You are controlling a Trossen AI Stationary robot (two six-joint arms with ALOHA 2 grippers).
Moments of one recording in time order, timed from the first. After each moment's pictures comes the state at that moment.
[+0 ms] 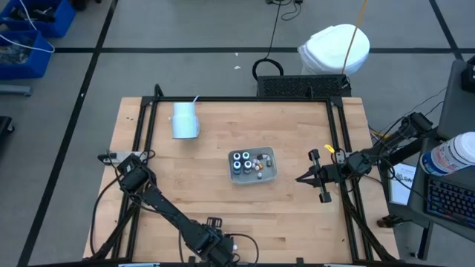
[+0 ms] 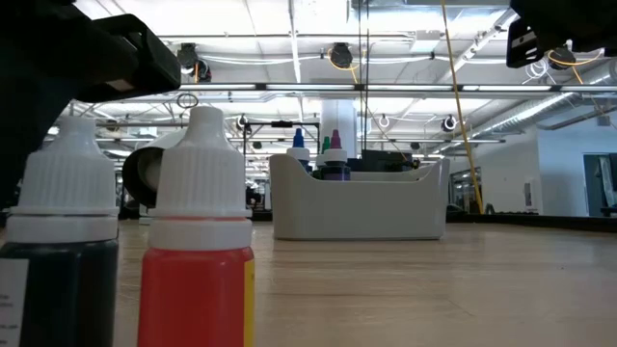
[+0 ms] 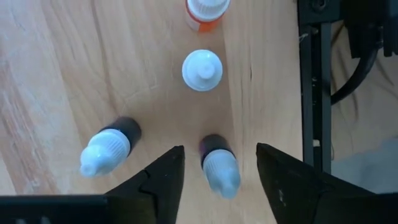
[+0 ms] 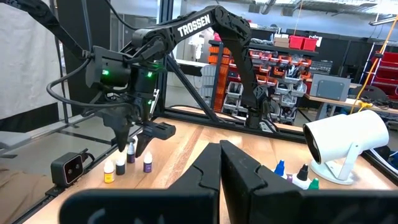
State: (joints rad) left arm -0.69 2.22 1.77 -0.93 0.03 -0.56; right arm 0.54 0.57 0.14 0.51 0.33 -0.12
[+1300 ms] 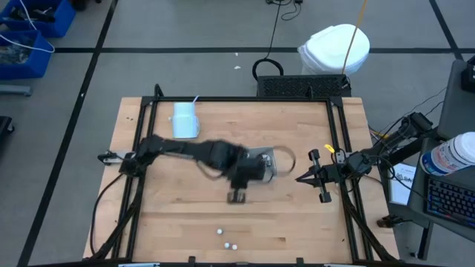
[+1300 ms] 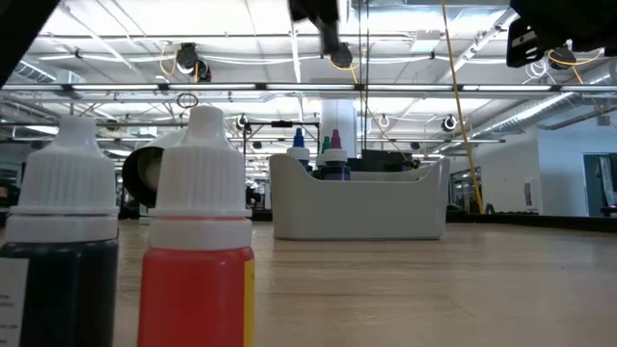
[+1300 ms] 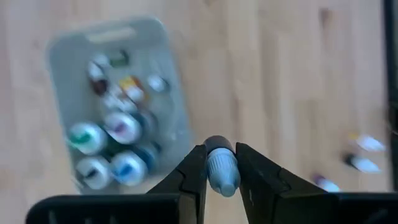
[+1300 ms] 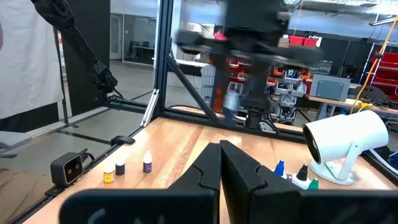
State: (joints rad) left arm -0.20 2.16 2.34 -1.40 0.00 -0.13; right arm 0.54 0.57 0.14 0.51 0.33 -0.12
